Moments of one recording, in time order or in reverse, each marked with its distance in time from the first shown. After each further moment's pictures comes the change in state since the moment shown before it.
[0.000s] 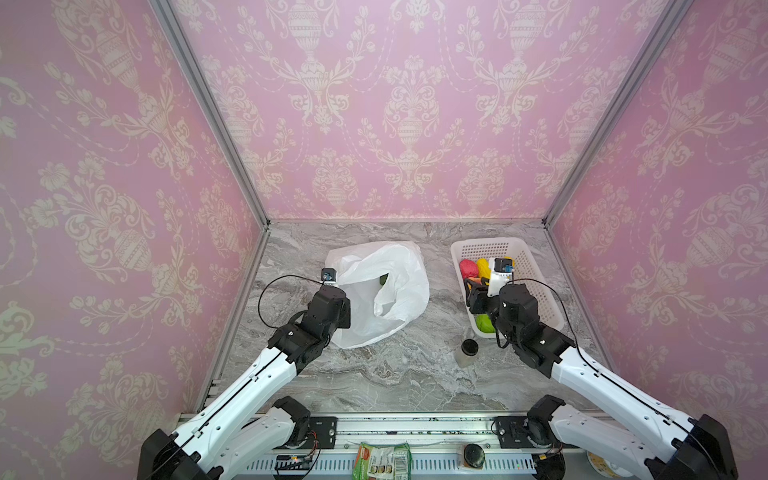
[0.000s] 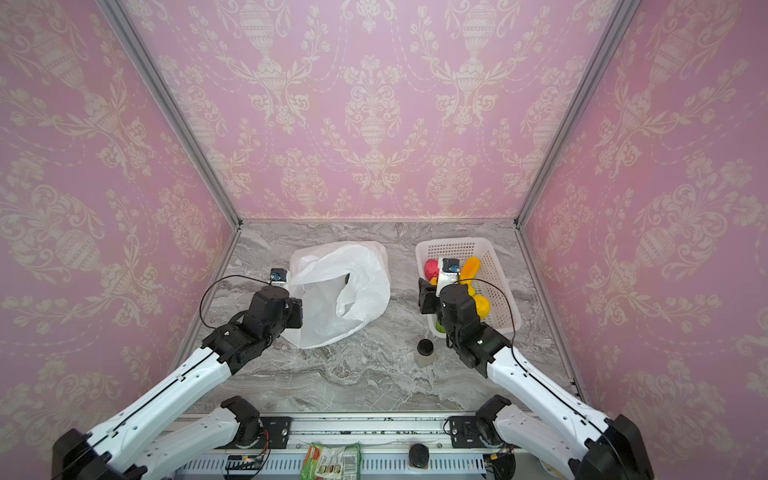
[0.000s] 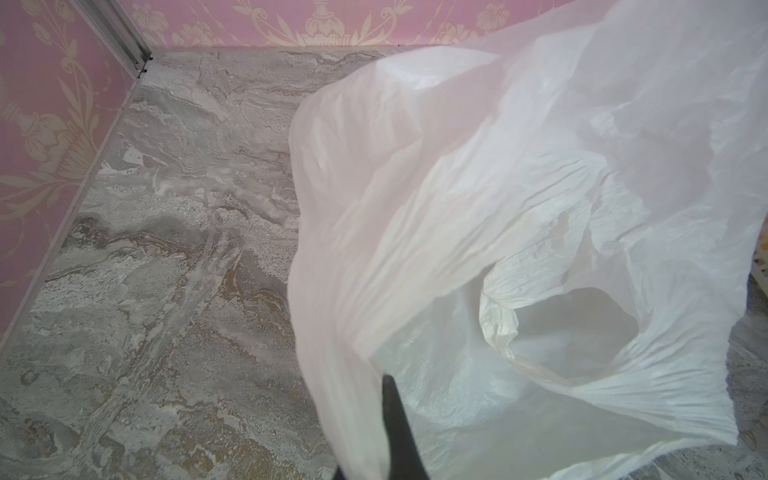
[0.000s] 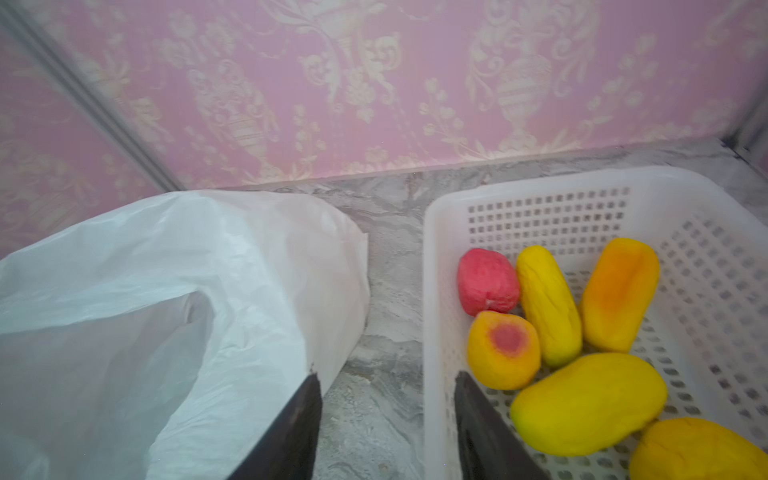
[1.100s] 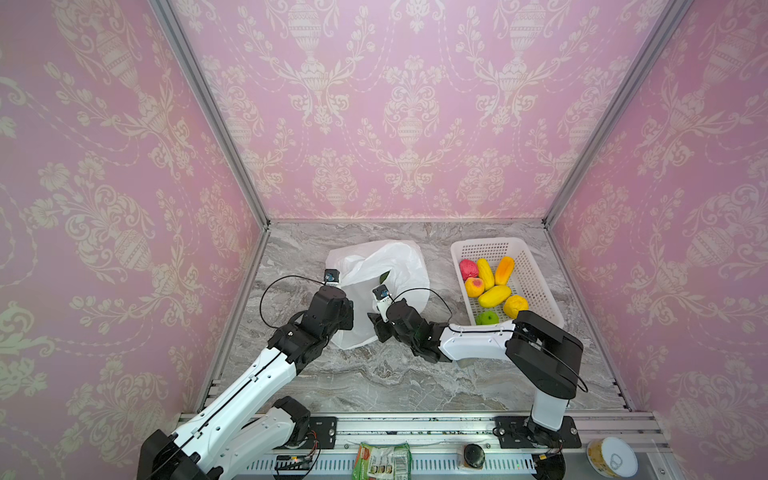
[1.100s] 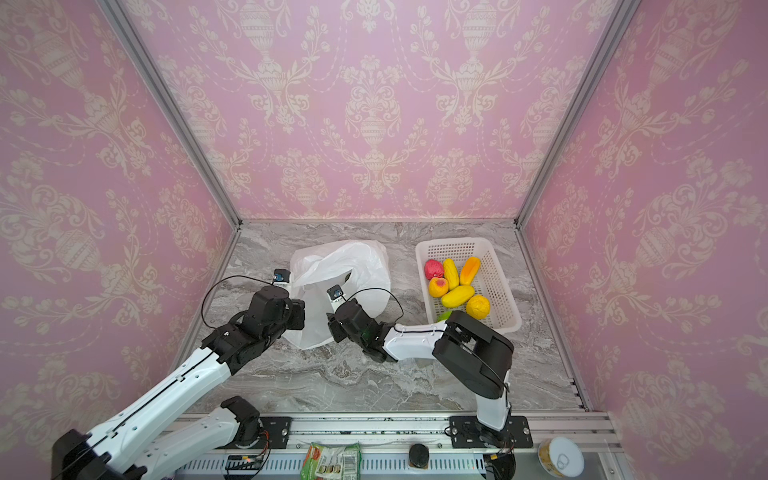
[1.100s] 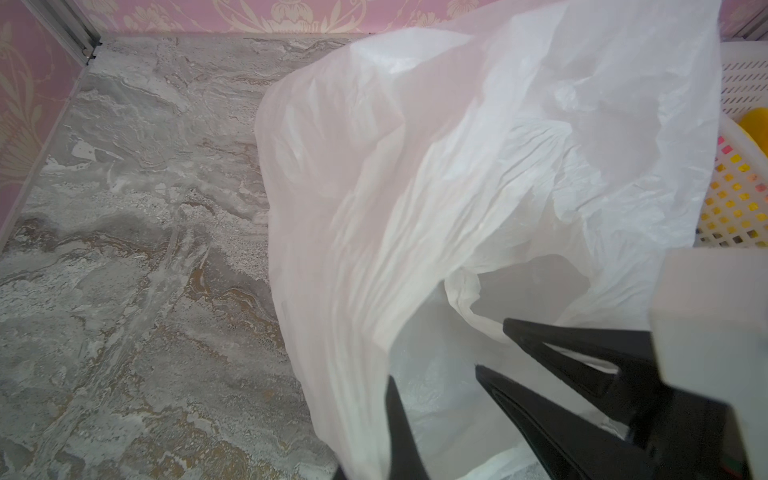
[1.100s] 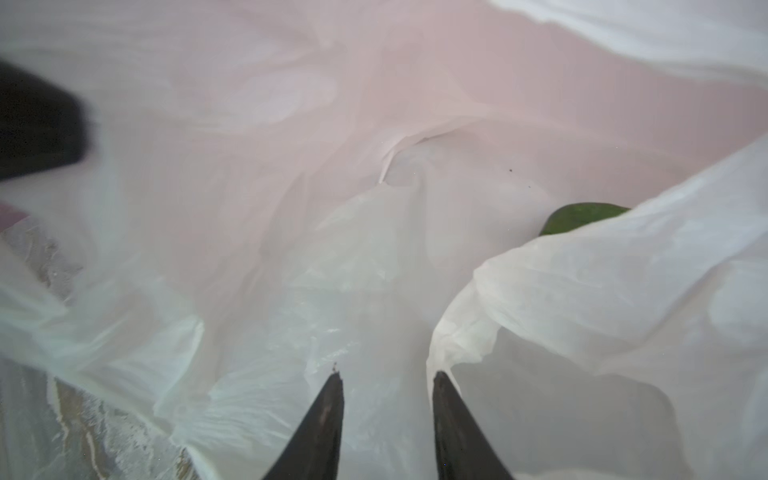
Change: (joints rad) left arm -0.027 -0.004 0.005 -0.002 0.076 0.004; right arm 0.336 0.918 0.370 0.332 -0.043 -0.042
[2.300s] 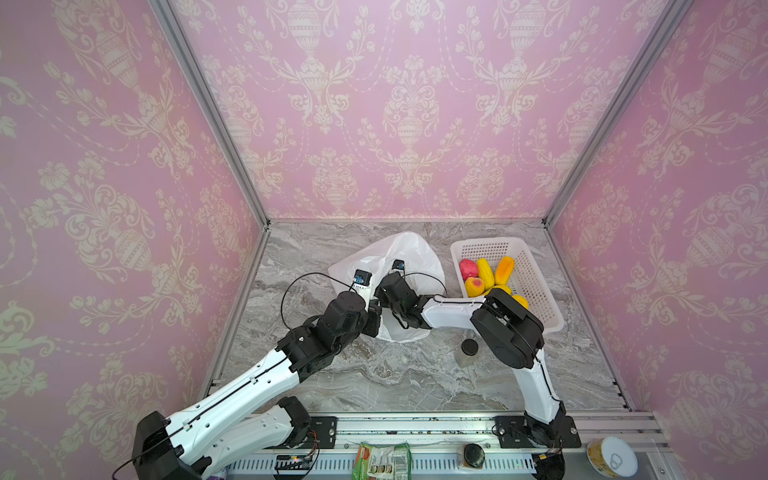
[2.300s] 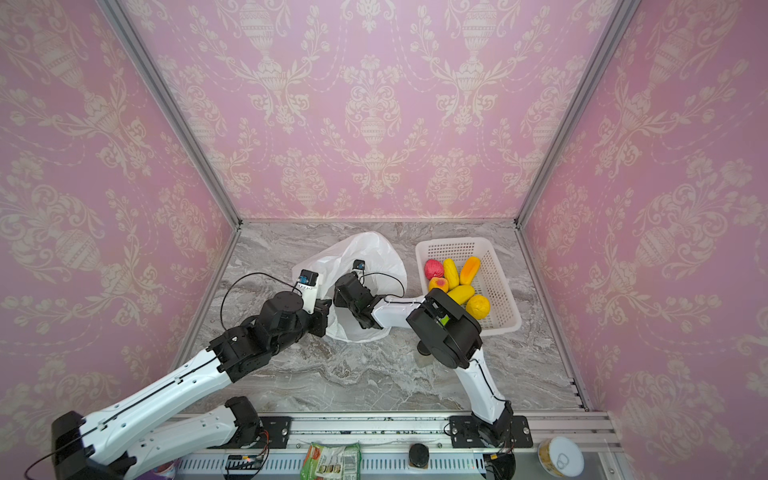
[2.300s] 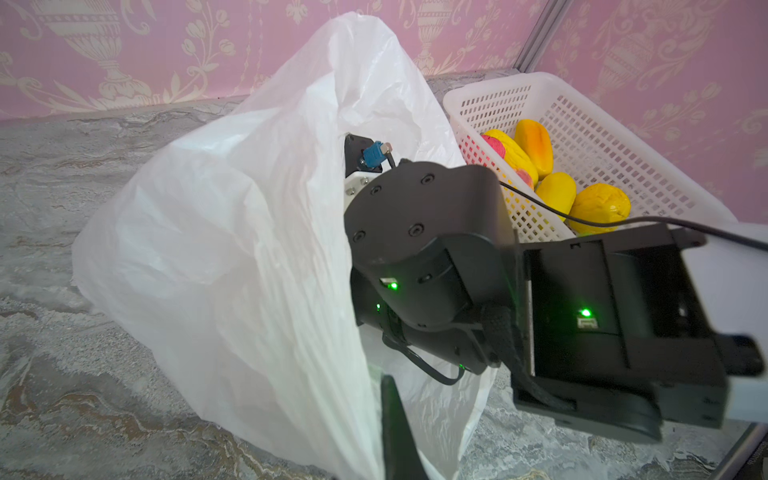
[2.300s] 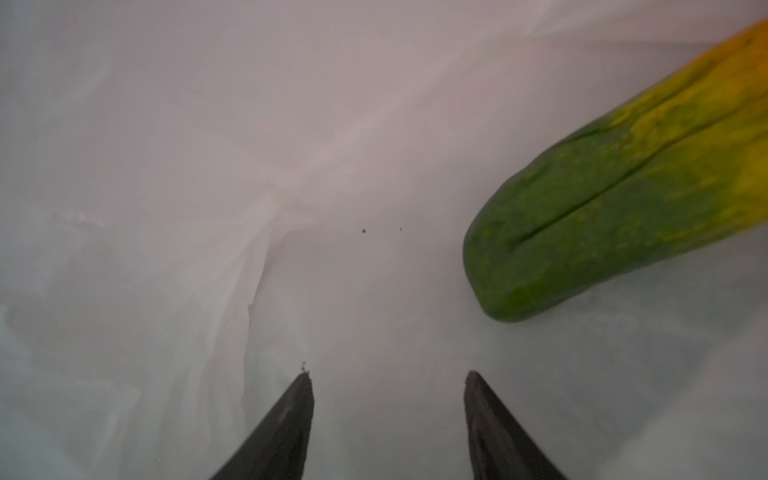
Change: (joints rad) left arm -0.239 -0.004 0.058 0.111 0.058 0.003; right arm -0.158 0.277 0.330 -0.160 0.038 0.501
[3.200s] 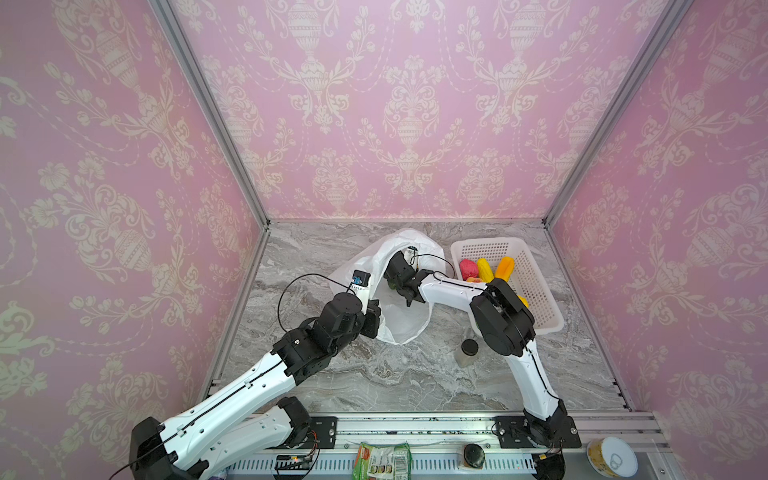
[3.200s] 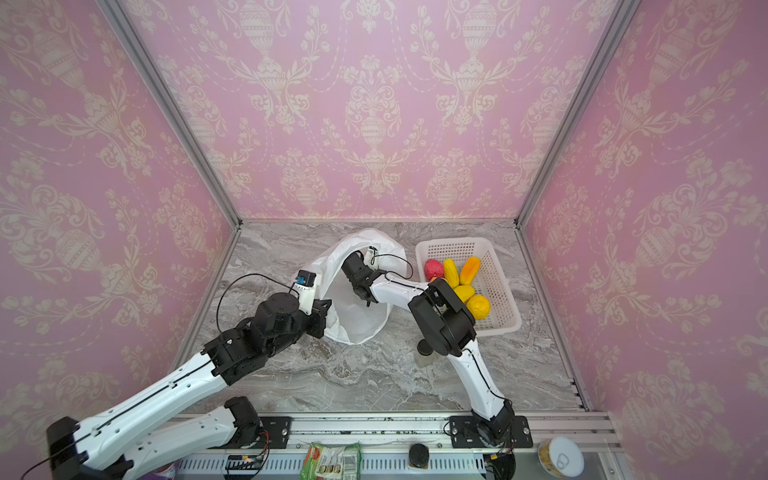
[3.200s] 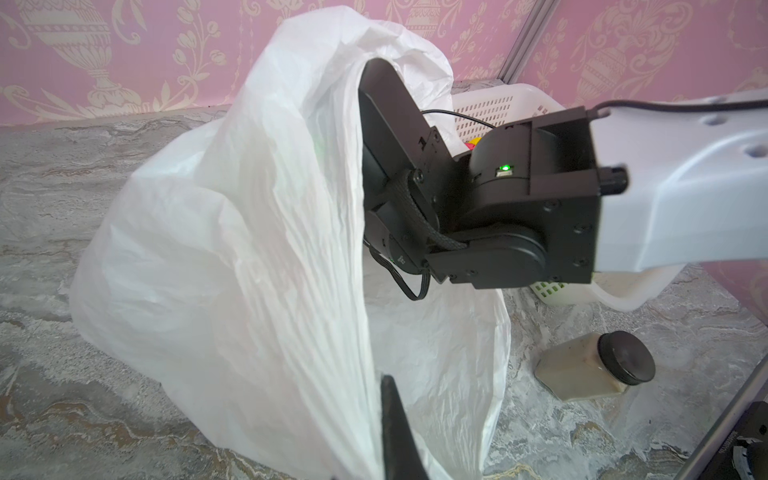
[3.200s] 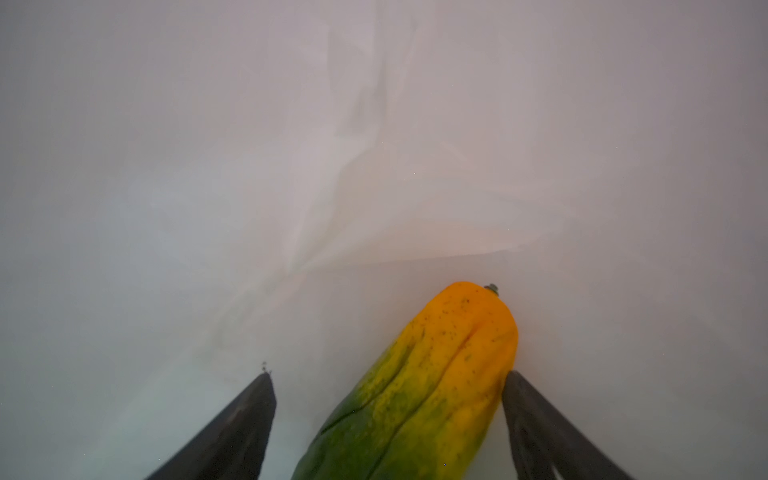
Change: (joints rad) left arm -0.003 -0.019 0.000 -0.005 0.022 0.000; right arm -0.100 0.122 0.322 -0.410 0.283 0.028
